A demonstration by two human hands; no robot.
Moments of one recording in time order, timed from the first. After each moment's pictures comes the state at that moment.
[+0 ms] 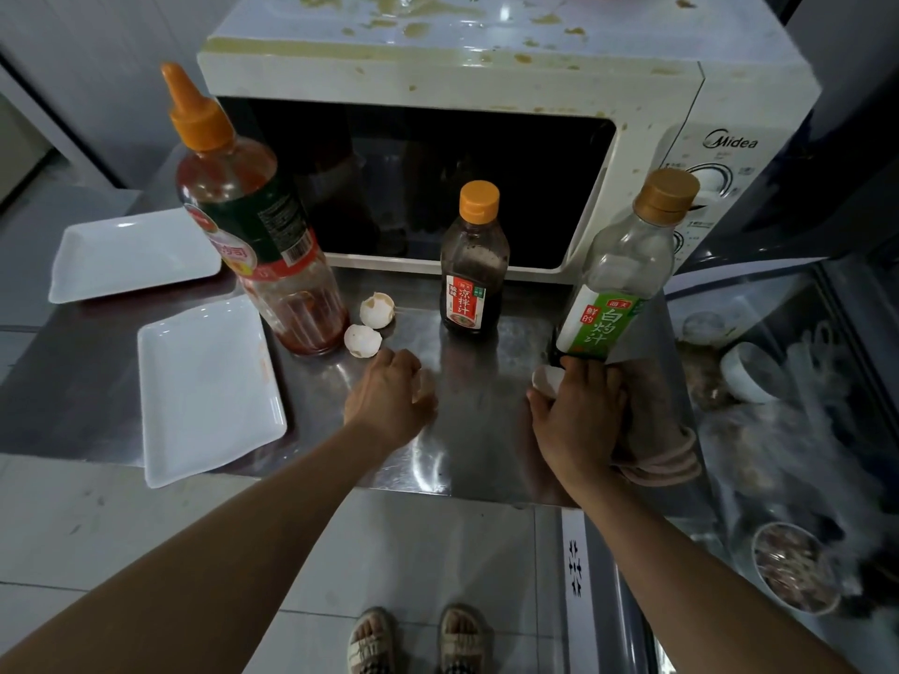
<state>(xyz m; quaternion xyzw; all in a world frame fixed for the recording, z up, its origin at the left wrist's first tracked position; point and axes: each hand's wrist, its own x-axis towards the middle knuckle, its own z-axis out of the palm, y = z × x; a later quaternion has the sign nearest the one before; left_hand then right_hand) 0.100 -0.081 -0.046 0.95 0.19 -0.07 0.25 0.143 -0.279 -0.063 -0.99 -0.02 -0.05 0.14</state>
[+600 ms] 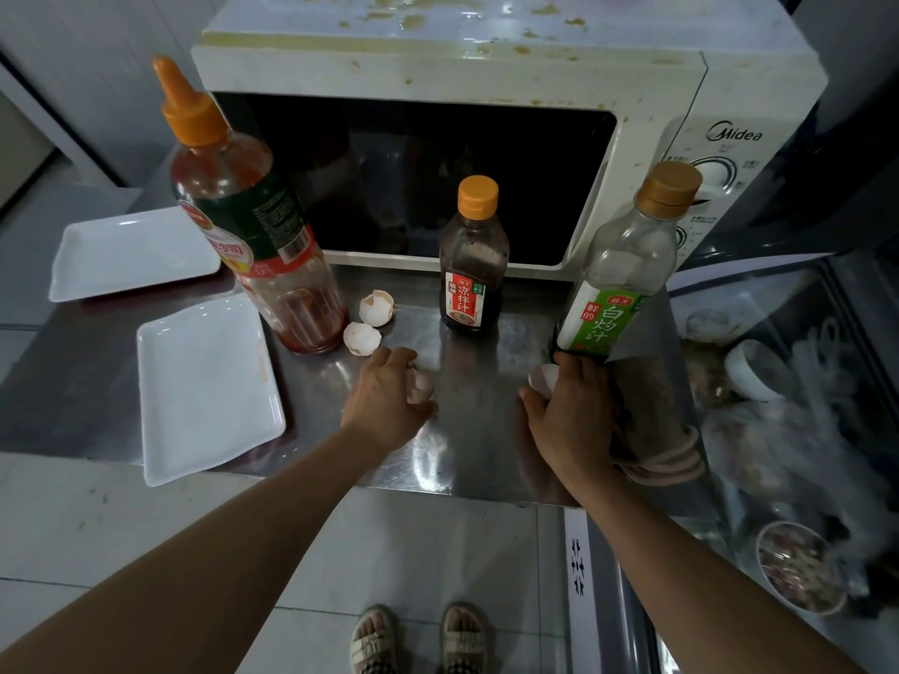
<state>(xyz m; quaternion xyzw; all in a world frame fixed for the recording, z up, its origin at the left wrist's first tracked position) 0.094 -0.080 -0.049 0.94 0.18 -0.03 0.28 0.142 -0.276 -0.062 -0.97 -0.04 -0.01 0.23</state>
